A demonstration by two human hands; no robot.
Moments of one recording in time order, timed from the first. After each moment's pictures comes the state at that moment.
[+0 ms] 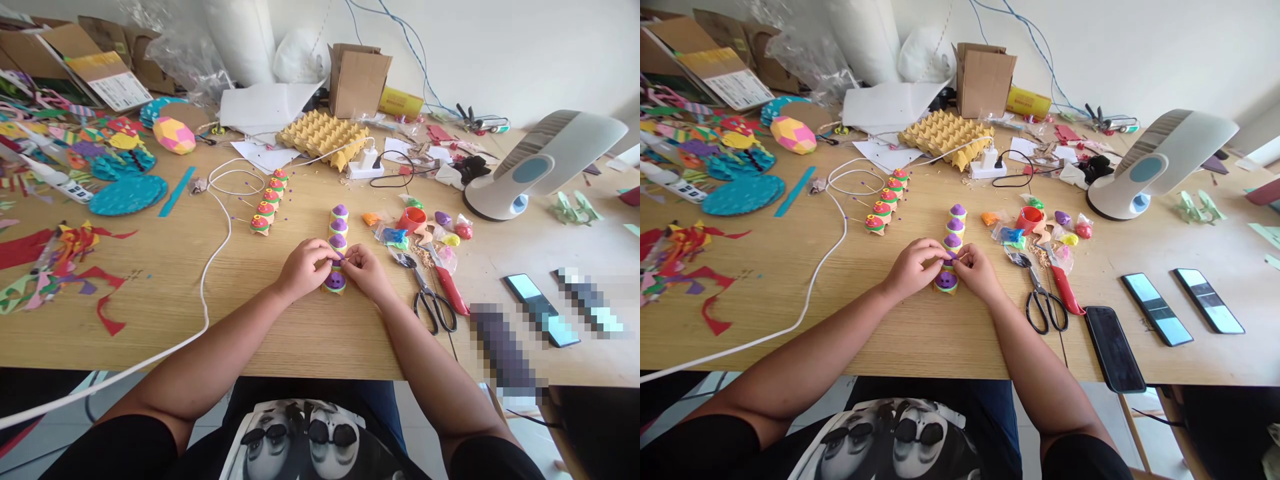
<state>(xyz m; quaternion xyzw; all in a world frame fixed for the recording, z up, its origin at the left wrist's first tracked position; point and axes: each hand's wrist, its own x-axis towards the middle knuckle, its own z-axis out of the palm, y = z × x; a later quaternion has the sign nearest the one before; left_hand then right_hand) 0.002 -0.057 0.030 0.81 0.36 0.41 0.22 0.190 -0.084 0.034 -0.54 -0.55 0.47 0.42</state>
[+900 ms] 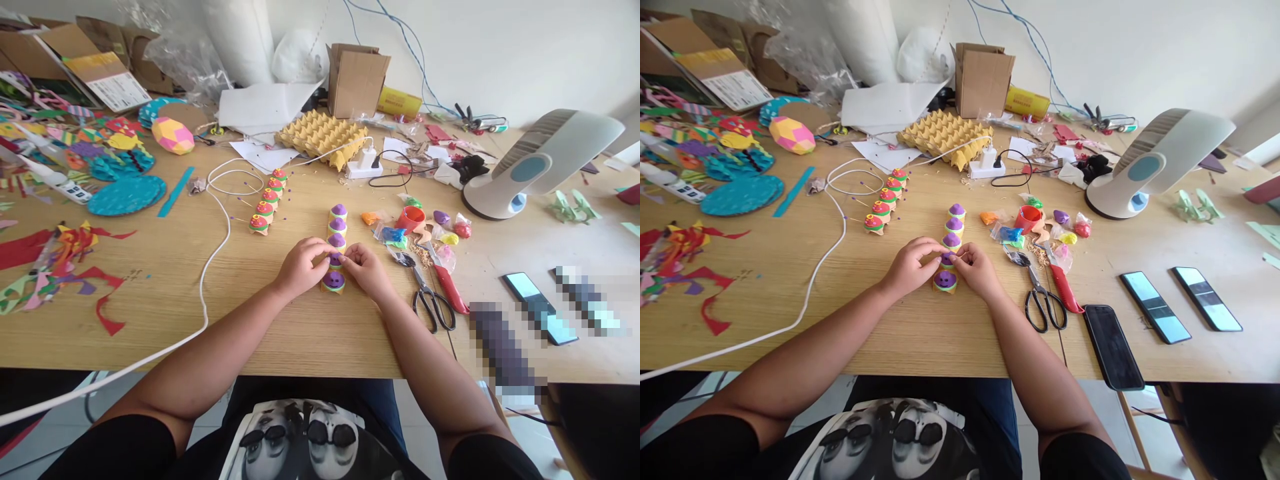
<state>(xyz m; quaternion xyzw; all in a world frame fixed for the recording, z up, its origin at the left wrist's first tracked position) 0.003 -0.054 0.030 0.80 0.37 0.42 0.24 0.193 -0.081 0.029 -0.52 -0.54 0.49 0.45</state>
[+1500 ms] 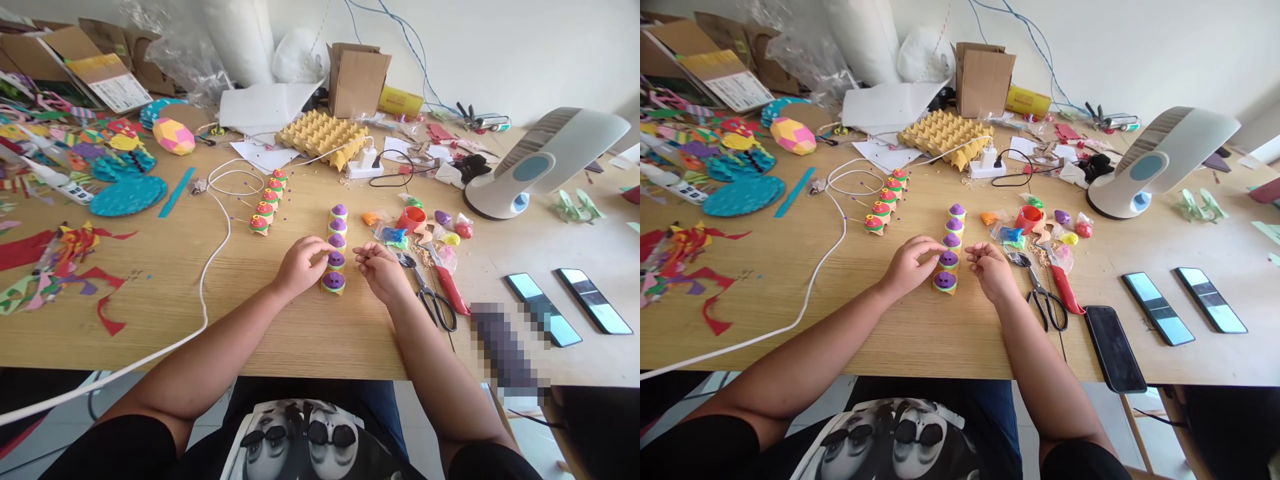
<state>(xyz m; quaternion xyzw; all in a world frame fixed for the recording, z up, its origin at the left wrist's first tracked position) 0.002 -0.054 0.029 0.78 0.37 0.44 0.24 0.209 -0.087 0.048 -0.46 -0.27 0.64 0.56</state>
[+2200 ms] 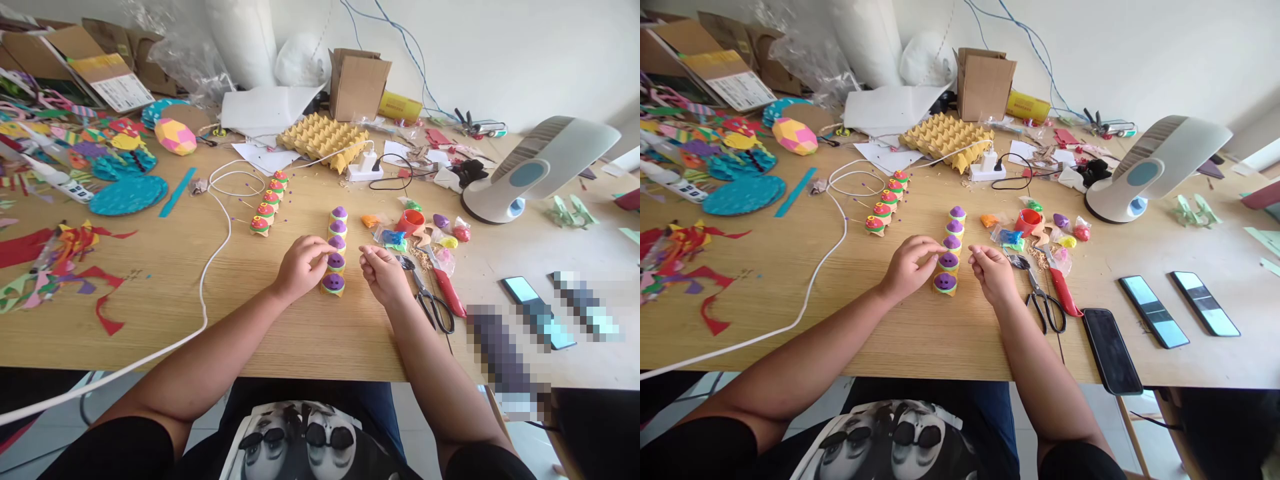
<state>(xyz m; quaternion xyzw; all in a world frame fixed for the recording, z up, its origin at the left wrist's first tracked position) 0.002 -0.058 0.036 0.79 0.35 0.46 0.18 0.210 -0.088 0.051 -0.49 -0.31 0.59 0.56</state>
